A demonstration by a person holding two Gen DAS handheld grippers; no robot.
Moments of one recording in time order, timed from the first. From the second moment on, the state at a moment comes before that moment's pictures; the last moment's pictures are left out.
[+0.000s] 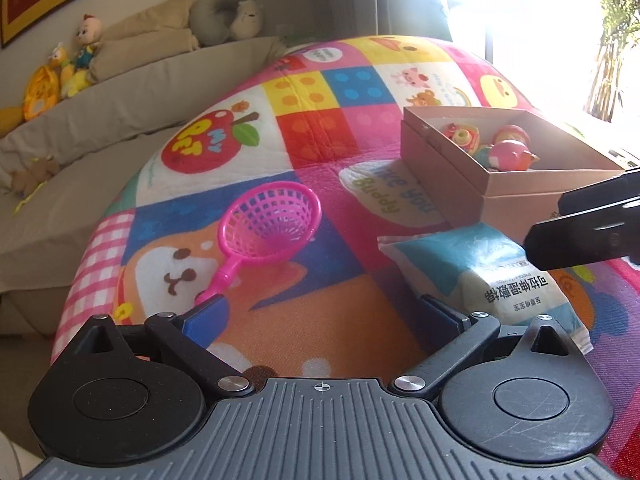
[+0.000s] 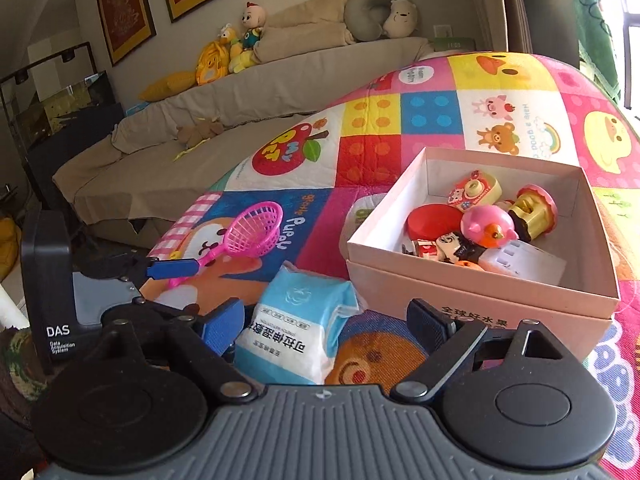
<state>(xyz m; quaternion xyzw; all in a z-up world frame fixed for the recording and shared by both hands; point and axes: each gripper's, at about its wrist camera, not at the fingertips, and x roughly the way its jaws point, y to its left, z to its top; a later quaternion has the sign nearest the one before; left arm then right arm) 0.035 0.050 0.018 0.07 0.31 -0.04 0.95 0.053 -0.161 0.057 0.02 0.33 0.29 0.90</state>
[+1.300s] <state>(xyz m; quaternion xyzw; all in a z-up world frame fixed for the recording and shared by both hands) 0.044 0.052 0.028 0.00 0.34 -0.06 0.94 0.004 -0.267 0.008 0.03 0.36 0.17 0.92</state>
